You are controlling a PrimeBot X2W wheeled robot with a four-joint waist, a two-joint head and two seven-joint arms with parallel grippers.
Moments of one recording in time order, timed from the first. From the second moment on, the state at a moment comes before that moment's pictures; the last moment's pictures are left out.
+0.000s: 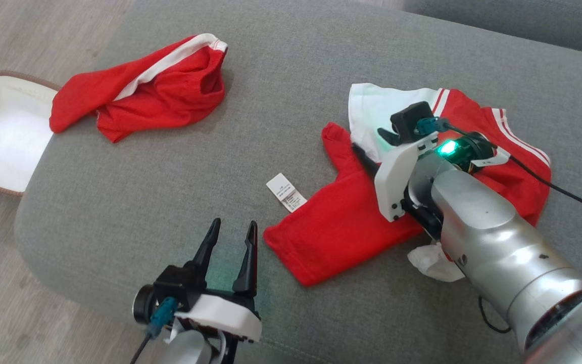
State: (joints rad) left arm -0.18 0.05 -0.48 0.41 -0.42 0.04 -0.26; right arm -0.90 -0.08 0.87 1.14 0.55 0.13 0.03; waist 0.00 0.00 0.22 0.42
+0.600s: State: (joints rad) left arm -0.18 0.05 -0.50 0.45 -0.42 0.03 -0.26; right arm -1.06 -0.12 0.77 1.26 0.59 0.13 -0.24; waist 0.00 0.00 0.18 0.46
